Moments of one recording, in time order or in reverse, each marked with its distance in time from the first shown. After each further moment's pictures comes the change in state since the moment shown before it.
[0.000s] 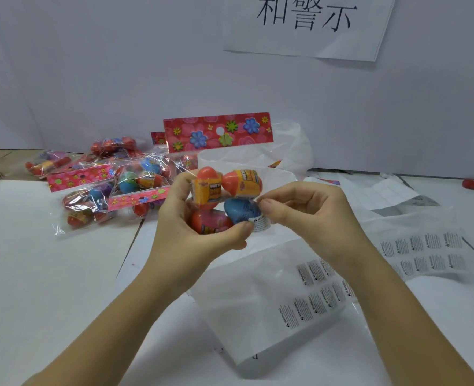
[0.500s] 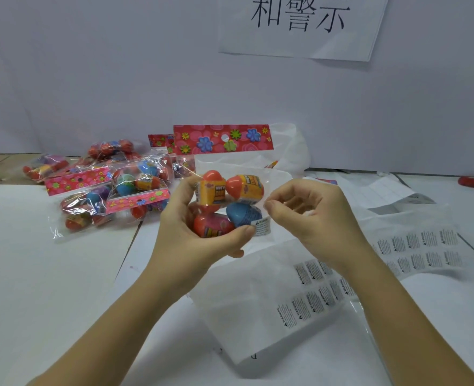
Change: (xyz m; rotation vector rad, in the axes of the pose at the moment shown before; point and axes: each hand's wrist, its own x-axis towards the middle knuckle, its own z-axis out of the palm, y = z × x) left_hand -0.001 -0.002 0.002 0.010 -0.024 -0.059; right_hand -0.001 0.004 -0.004 -0.258 0.110 -0.071
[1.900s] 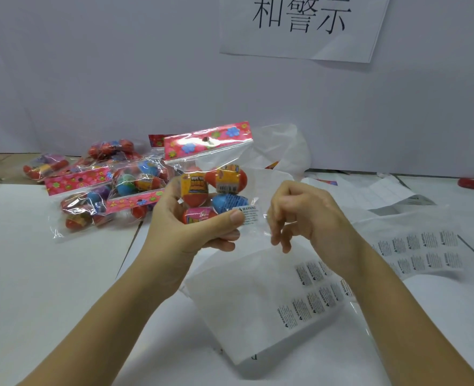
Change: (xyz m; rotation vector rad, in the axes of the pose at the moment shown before) left_hand 0.008 0.003 -0.009 -0.158 0.047 -0.227; right_hand 0.004 -0.003 -0.003 0.475 -0.316 0.102
